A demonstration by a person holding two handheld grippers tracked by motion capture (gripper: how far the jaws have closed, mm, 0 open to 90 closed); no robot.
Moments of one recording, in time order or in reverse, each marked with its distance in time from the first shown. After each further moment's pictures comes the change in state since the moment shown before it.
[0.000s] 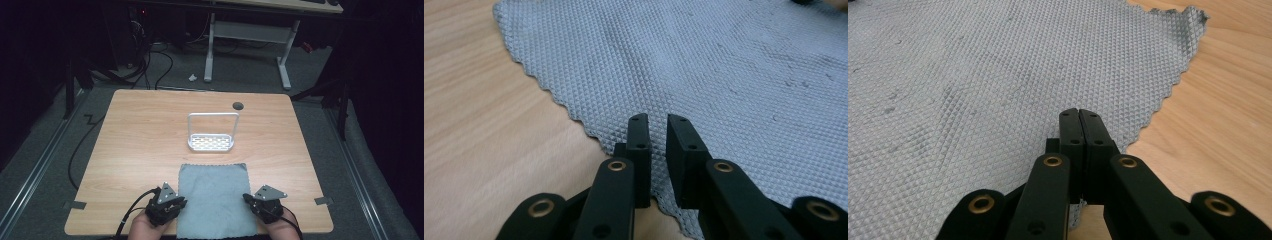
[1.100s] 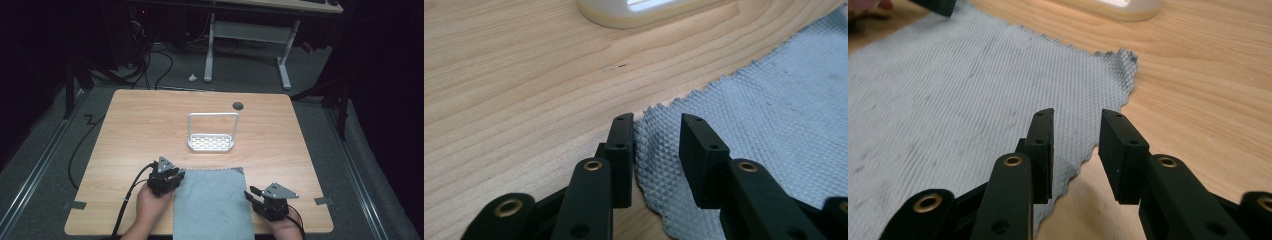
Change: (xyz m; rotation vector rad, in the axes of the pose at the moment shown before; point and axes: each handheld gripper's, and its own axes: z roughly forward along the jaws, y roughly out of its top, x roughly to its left) left arm 0.065 0.042 0.043 -0.099 0.111 -0.139; right arm -0.016 0.001 -0.010 -0.134 -0.014 0.121
